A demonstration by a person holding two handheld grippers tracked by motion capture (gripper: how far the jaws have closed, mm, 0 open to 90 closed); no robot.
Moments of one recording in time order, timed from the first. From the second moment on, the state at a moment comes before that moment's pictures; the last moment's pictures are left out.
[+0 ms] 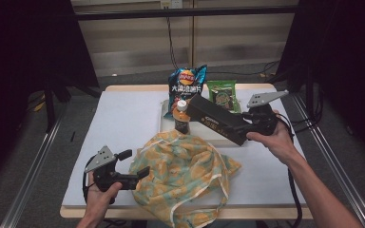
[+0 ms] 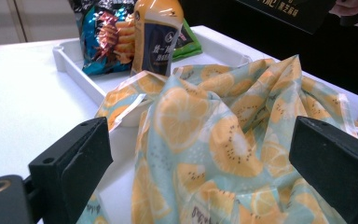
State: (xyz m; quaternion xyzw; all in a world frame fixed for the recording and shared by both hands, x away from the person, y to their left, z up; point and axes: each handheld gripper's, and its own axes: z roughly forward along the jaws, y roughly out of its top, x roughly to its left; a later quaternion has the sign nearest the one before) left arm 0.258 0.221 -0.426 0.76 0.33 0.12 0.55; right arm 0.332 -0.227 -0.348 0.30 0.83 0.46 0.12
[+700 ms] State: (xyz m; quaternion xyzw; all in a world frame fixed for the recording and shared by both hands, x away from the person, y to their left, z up) left arm 0.265 0.225 -0.428 0.76 0.34 0.13 0.54; right arm 0.369 -0.249 -0.384 0.32 0.85 0.39 0.11
